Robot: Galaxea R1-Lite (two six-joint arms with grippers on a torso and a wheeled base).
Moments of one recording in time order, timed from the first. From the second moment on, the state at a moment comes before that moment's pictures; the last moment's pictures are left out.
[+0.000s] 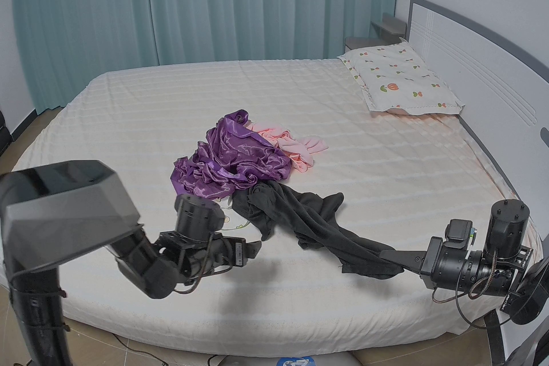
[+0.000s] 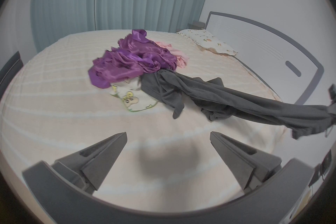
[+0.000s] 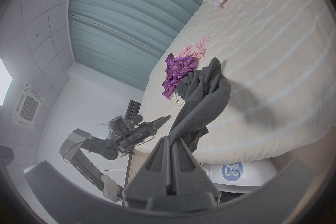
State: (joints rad) left arm -0.52 2.27 -0.84 -0.82 0.11 -0.31; right arm 0.47 1.69 -0.16 -1.21 0.34 0.92
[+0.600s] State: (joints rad) left arm -0.56 2.60 -1.25 -0.84 0.25 -0.40; right arm 0.46 1.70 -0.15 -1.23 0.33 0.93
